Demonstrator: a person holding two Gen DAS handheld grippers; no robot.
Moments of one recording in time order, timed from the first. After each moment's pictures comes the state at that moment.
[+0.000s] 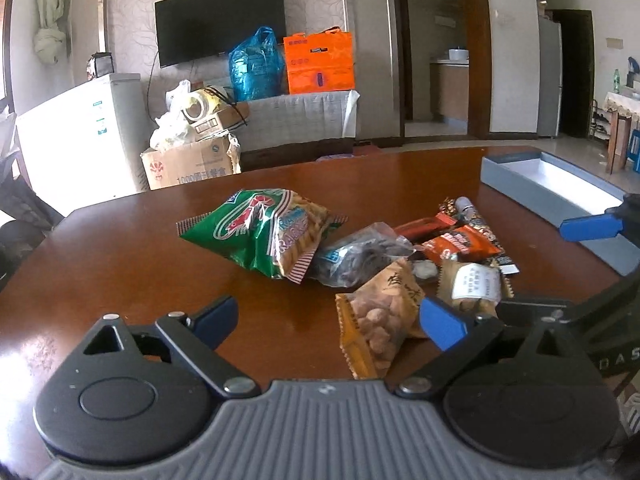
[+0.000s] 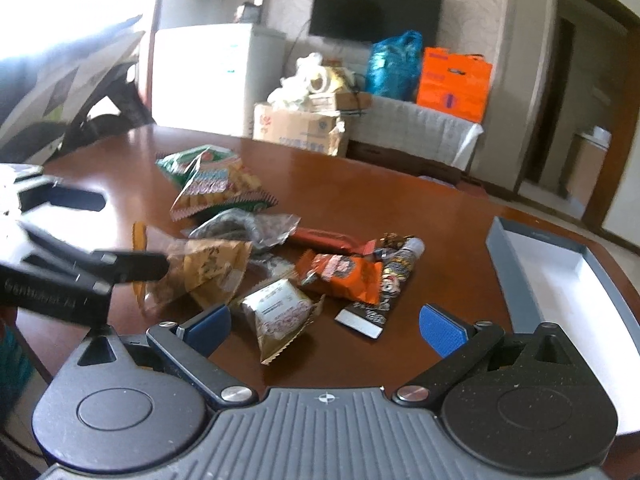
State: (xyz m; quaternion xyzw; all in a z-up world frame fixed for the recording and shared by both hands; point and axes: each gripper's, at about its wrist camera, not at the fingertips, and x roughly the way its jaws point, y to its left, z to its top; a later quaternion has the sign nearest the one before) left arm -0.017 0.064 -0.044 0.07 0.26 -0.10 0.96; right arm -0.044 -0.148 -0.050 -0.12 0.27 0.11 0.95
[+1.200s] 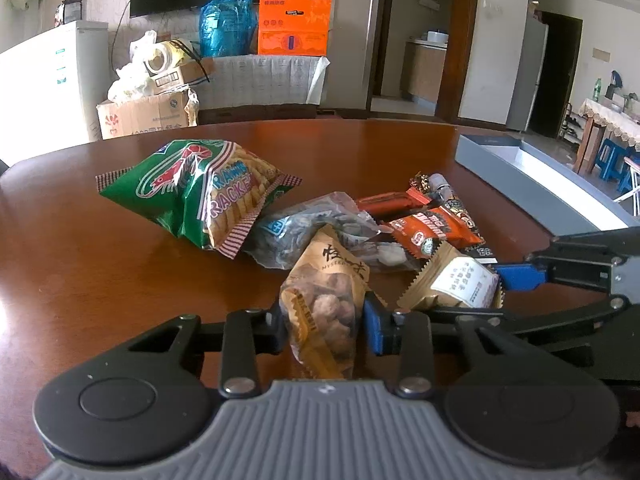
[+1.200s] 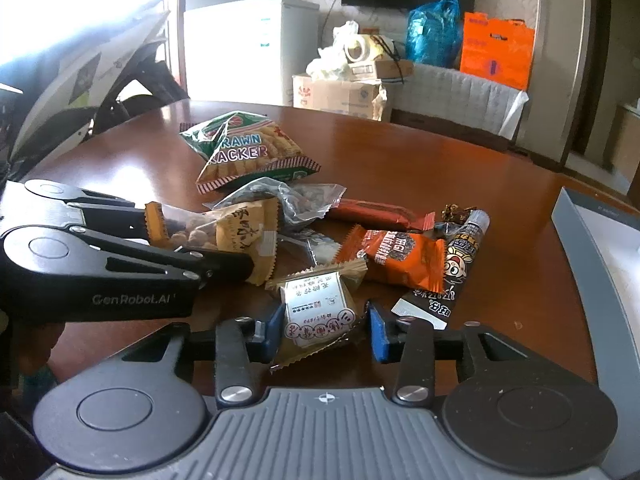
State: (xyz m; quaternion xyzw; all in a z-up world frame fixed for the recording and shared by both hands) left arm 0.052 0.049 -0.082 0.01 0.31 -0.17 0.94; right arm -0.012 -0.140 -0.069 -0.10 0.33 0.17 0.92
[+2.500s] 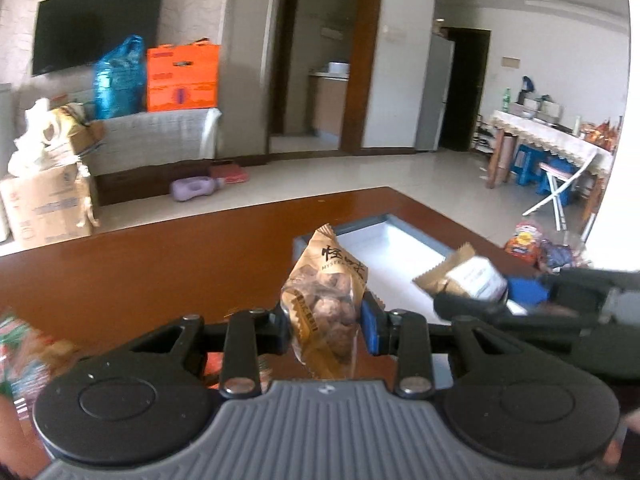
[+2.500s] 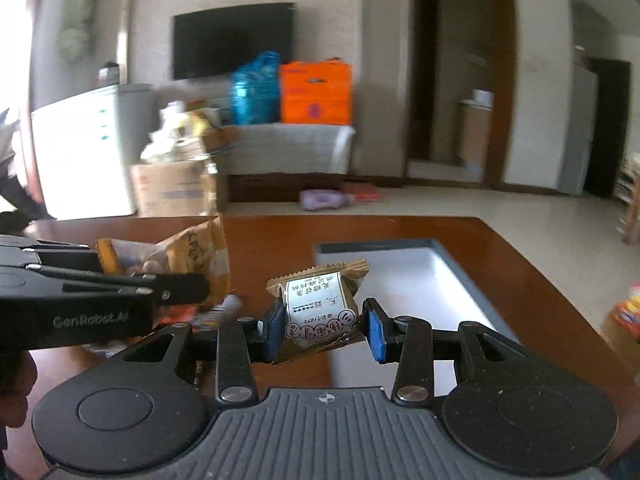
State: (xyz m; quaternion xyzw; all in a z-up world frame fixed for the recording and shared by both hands) left arm 0.067 -0.113 0.019 0.02 0.25 -0.31 0.92; right arm -0.036 -0.290 0.011 0.01 0.24 -0.08 0.97
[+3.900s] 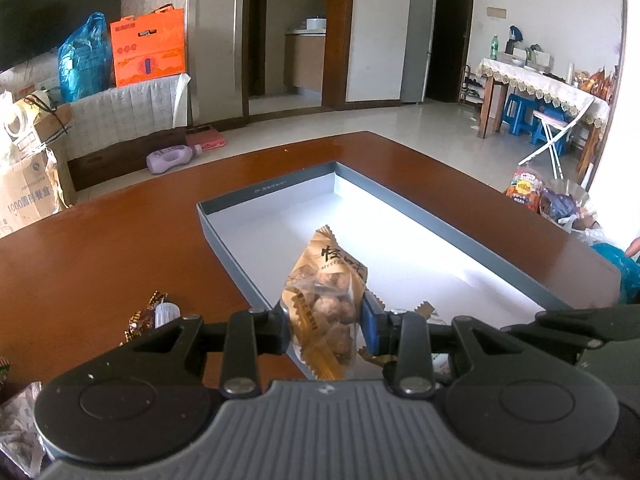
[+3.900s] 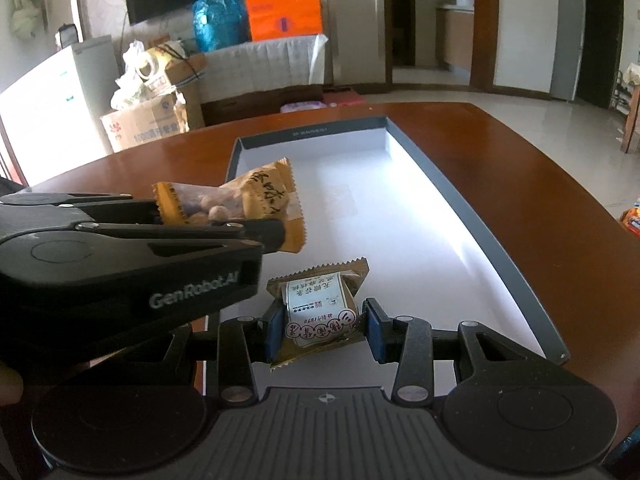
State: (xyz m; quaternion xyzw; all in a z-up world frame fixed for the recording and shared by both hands) left arm 0.121 -0.206 -0.037 0.07 0.30 -0.32 0.90; right arm 0.000 -0.311 -0.053 0.06 0.37 -0.08 0.92
